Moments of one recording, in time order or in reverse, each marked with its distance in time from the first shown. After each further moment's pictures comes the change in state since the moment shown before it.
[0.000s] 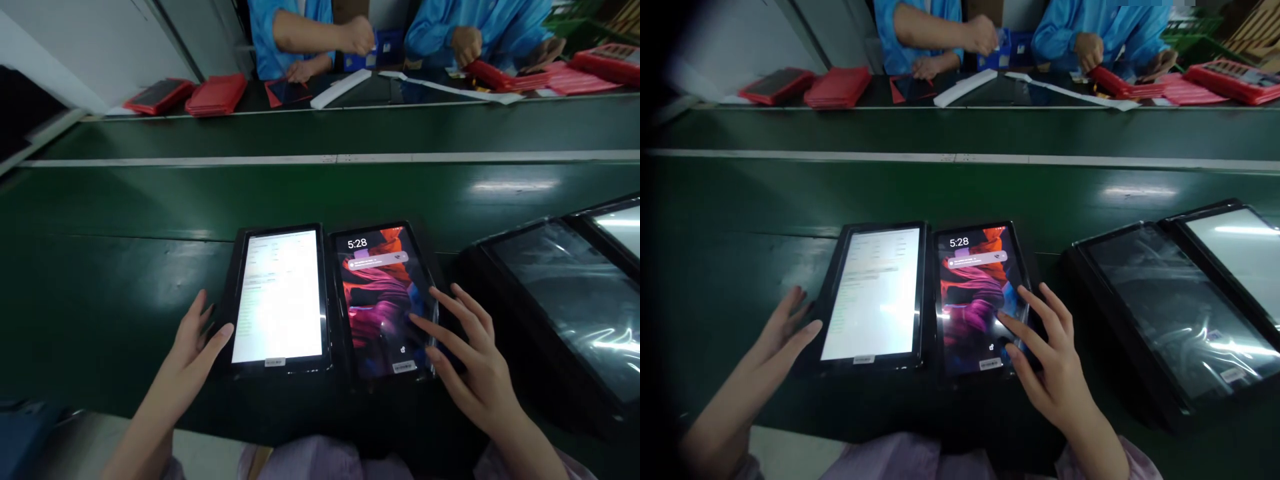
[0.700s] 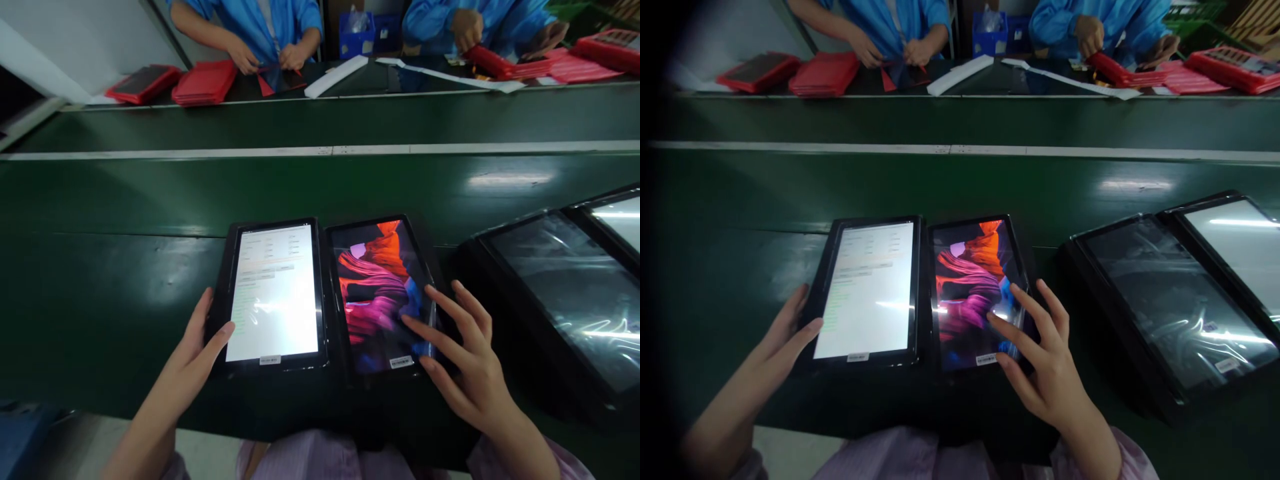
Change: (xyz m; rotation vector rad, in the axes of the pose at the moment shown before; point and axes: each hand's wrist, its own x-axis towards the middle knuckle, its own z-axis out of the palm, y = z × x) left_hand 0.006 -0.014 0.007 0.001 -0.030 -0.015; right_hand -0.003 -0.005 0.000 0.000 -0.041 -0.049
